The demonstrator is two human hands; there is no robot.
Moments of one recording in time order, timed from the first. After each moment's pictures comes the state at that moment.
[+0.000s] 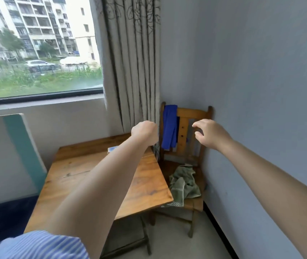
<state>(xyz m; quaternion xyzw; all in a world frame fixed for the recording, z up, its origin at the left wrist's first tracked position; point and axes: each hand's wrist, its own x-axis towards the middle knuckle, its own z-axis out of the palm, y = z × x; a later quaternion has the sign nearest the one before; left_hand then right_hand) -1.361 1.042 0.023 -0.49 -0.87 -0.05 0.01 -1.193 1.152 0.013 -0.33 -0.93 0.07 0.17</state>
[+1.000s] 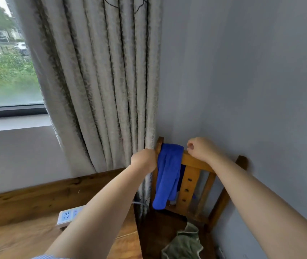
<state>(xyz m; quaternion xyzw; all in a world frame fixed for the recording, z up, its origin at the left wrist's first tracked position) -1.614 1.438 -0.049 -0.48 -0.87 -0.06 -0.09 -1.477 1.560 -0.022 -0.38 -0.92 0.12 0.07</state>
